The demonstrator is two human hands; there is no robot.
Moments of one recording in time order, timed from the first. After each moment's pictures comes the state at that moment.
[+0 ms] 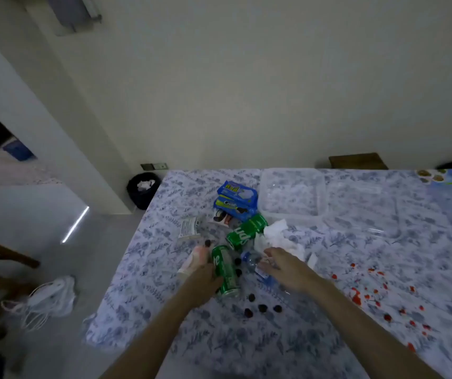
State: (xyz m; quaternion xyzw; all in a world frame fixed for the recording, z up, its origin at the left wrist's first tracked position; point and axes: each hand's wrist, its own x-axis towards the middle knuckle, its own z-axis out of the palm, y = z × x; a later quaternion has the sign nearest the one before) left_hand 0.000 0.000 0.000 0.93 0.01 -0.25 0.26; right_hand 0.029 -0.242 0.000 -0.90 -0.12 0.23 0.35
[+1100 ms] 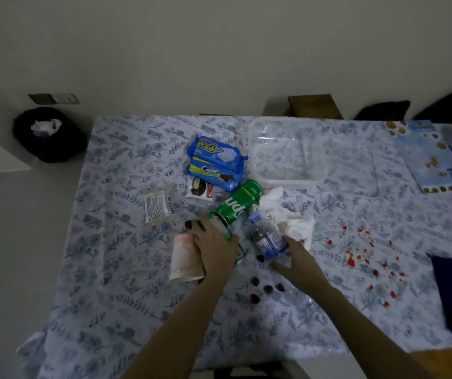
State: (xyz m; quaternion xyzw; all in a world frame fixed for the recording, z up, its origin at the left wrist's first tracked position) left_hand 0.096 -0.024 -0.068 0.90 0.16 -0.15 0.38; right_hand 0.028 -0.208 -0.065 -0.93 0.14 0.18 0.29
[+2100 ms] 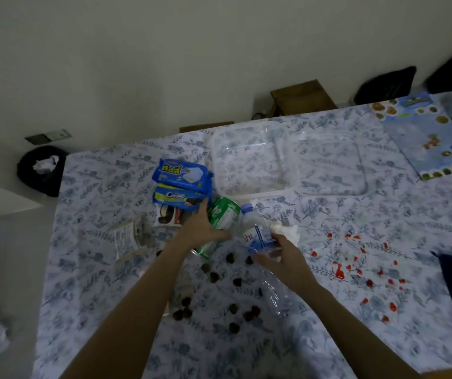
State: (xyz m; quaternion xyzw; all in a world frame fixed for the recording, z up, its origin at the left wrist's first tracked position) left_hand 0.212 -0.068 -0.066 0.88 -0.03 -0.36 0.32; right_hand 0.068 -0.263 -0.069 -0.82 0.19 0.11 0.53
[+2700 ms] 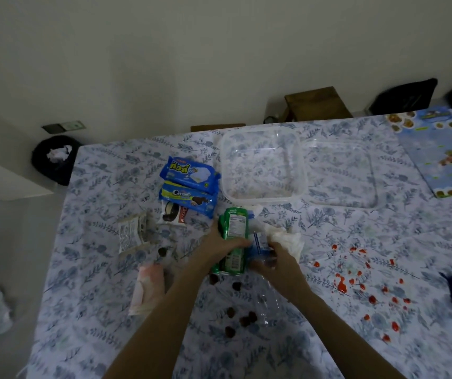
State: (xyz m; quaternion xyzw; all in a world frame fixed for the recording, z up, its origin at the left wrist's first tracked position) left_hand 0.165 -0.099 -0.065 0.75 0.14 -0.37 0.53; right_hand 0.075 -0.256 -0.075 -0.82 0.18 0.15 0.52
